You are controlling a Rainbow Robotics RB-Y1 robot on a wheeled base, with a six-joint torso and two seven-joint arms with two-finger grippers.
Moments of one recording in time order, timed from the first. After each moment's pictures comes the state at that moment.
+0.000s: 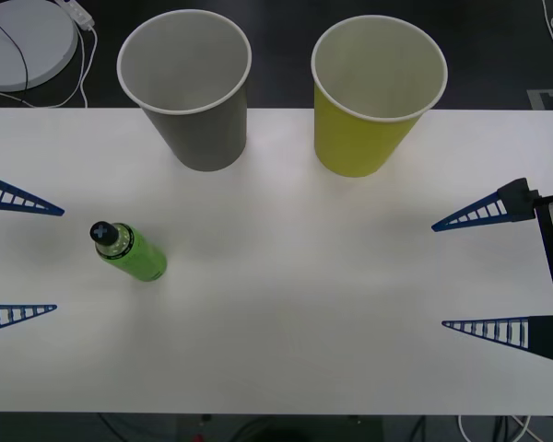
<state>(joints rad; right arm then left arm) 0.14 -1.05 -0.27 -2.19 1.24 -1.28 -0.33 0.20 1.08 0.48 -2.04 -1.17 -1.42 0.20</state>
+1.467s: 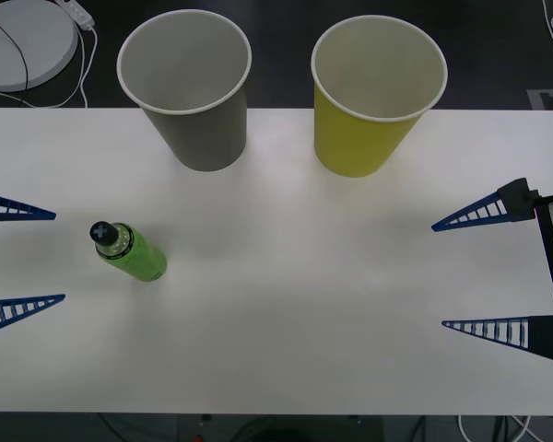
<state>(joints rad) 0.14 -1.05 -0.27 -2.19 1.24 -1.28 -0.33 0.28 1.03 0.42 -1.93 -1.16 -1.27 0.16</state>
